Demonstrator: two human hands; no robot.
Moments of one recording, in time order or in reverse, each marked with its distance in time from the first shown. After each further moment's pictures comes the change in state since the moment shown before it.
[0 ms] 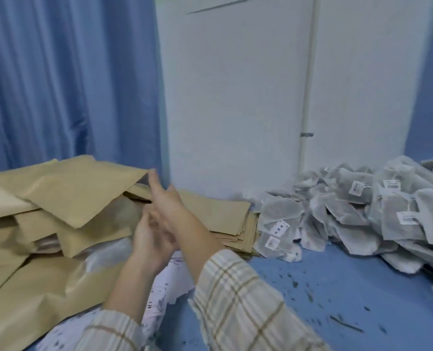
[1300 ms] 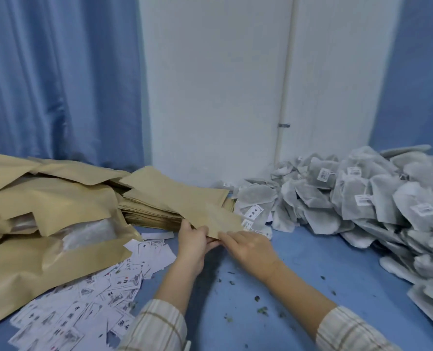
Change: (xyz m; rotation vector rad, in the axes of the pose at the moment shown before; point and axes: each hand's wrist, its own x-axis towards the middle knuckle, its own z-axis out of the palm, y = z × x) left_hand -0.024 -0.116 0.046 0.343 0.111 0.014; right_hand -0.098 0.124 -0.200 -1.664 0.481 -1.208
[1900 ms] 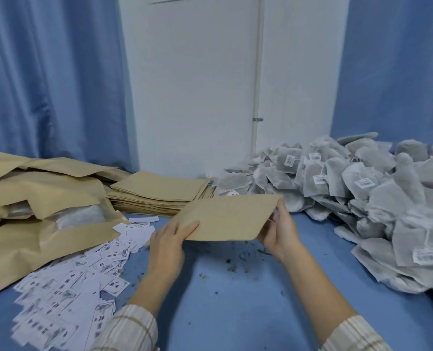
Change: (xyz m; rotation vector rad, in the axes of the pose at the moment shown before) left_hand -0.063 -0.032 -0.050 1.679 -0.062 0.712; right_hand -0.044 0.026 -0.102 1.830 0.251 1.728
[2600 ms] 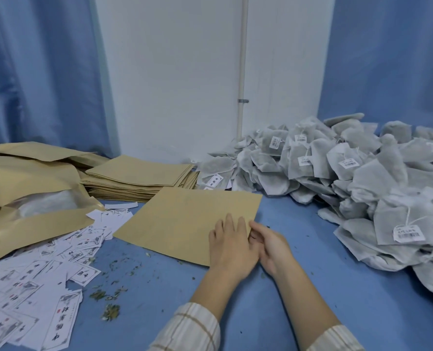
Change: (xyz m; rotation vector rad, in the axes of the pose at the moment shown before) left_hand -0.013 0.154 0.042 -0.108 -0.301 0.034; right_hand 0.010 0.045 -0.072 0.008 0.037 -0.001
